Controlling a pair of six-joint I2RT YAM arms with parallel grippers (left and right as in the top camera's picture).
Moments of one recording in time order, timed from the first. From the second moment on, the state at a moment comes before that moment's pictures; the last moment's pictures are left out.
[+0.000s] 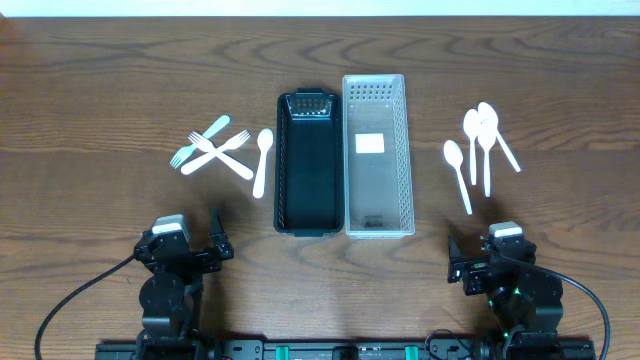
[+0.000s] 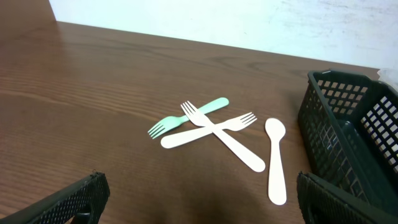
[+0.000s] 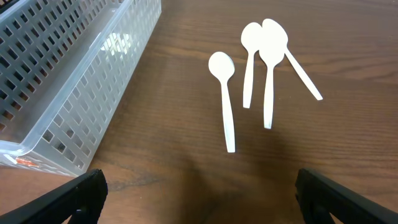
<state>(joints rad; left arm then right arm) -0.05 0.01 0.11 -0.37 -0.14 -0.14 0.02 0.01 0.16 -0.65 -0.11 -0.06</state>
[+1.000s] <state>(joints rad) -0.05 0.13 0.16 -0.38 -0.08 -0.18 0.02 0.06 0.20 -0.60 -0.19 0.10</state>
